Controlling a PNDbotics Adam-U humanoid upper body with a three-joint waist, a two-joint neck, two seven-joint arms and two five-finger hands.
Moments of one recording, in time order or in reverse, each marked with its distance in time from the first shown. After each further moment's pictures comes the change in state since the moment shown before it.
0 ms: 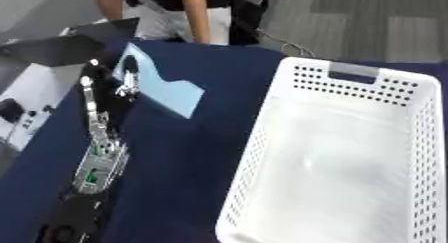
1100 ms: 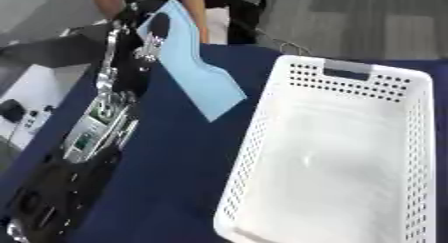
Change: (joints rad) left arm -0.057 0.278 -0.268 -0.263 0.542 0.100 -0.407; right arm 0.005 -0.013 0.000 0.000 -0.001 0.009 0.003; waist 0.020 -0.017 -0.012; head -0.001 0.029
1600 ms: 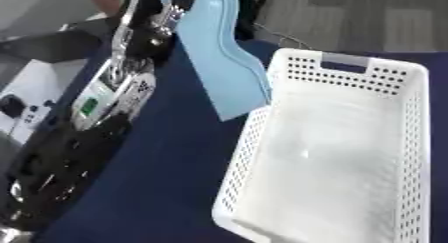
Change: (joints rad) left arm -0.137 0.032 -0.091 -0.034 0.046 0.008 -0.114; right arm 0.002 -0.001 0.007 0.000 -0.008 0.005 0.001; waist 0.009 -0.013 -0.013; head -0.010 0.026
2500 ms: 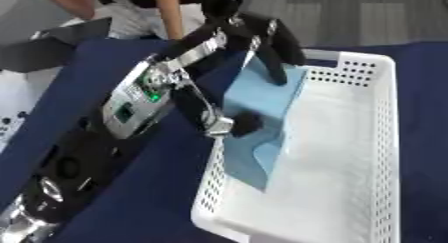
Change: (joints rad) left arm -0.087 -0.062 -0.149 0.037 -0.507 -0.339 -0.442; right arm -0.028 -0.004 0.014 0.000 -0.021 0.024 0.003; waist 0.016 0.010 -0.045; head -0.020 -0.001
